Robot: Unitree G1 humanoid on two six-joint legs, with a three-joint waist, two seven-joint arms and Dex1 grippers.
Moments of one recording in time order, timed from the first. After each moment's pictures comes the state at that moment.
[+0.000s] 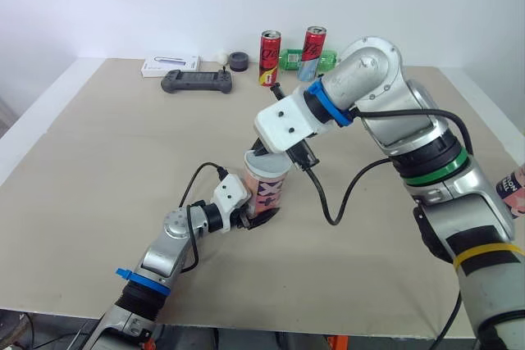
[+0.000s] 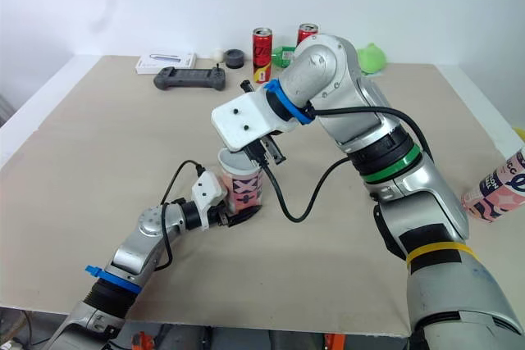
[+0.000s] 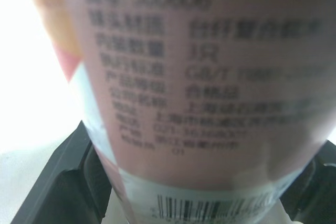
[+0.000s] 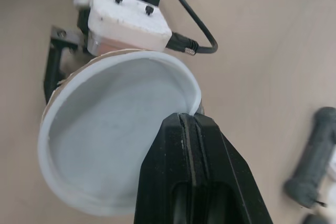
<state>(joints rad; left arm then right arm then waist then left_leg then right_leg) -0.32 0.25 -0.26 0.09 -0.15 0.09 -0.75 -1.27 -0.56 0.50 0.14 -0.07 0.10 1.57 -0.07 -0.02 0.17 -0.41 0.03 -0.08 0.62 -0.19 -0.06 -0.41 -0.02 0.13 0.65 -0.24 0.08</state>
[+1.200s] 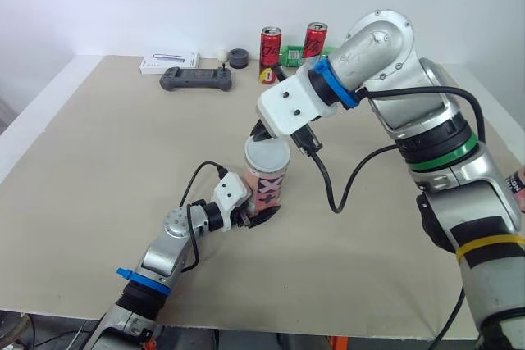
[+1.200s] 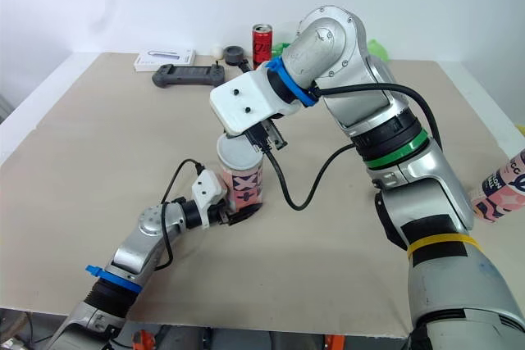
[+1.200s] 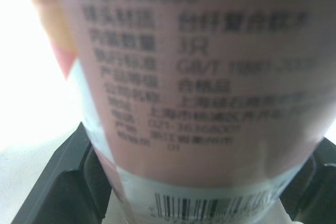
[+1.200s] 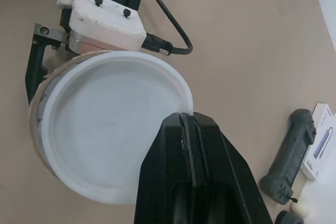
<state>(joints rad) -0.32 0.24 -0.26 0.08 -0.16 0.09 -0.74 -1.33 -0.58 0.48 0.14 -0.09 0.02 1.57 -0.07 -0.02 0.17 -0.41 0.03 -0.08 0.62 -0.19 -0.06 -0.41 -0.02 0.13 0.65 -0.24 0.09</state>
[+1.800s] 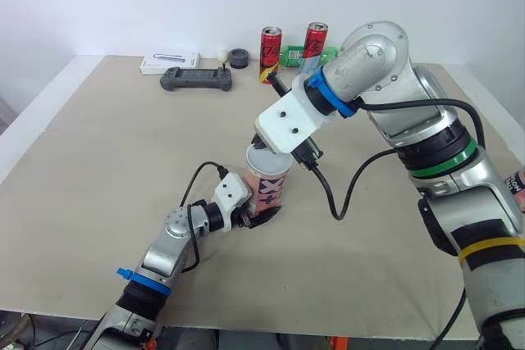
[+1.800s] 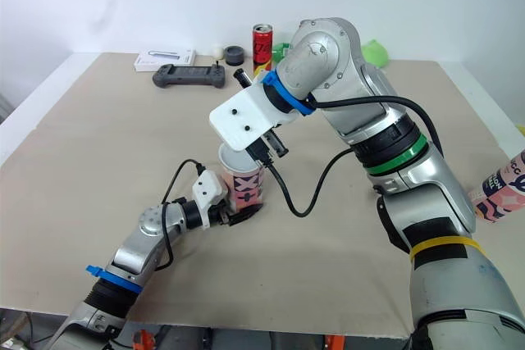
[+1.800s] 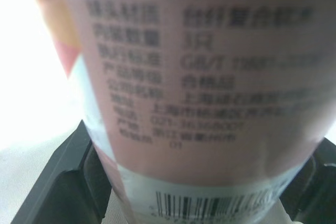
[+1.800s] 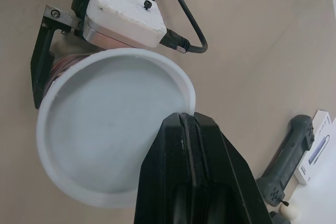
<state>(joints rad) -0.32 0.24 -0.26 0.08 -0.15 0.09 -0.74 -1.31 -0.58 0.51 0.11 -0.13 -0.03 1.57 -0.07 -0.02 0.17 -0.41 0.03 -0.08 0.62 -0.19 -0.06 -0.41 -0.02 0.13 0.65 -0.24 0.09</state>
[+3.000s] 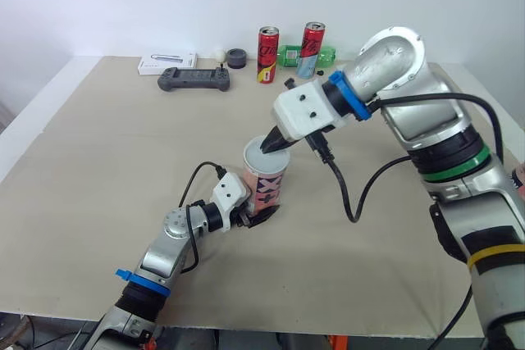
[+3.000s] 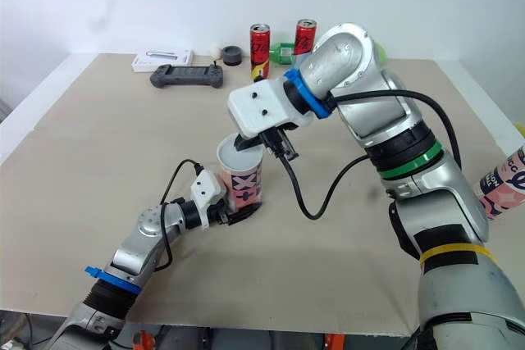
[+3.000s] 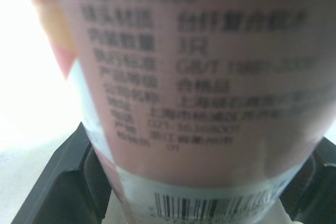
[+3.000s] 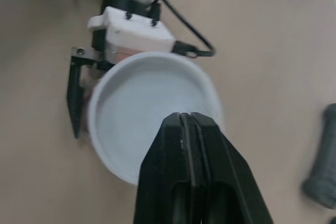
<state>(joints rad) -0.32 0.24 -0.26 0.07 -0.16 0.10 -0.73 -1.24 -0.63 0.50 0.12 0.03 0.14 1.57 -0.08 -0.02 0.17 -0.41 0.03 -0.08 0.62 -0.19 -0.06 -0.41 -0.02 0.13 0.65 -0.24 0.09</state>
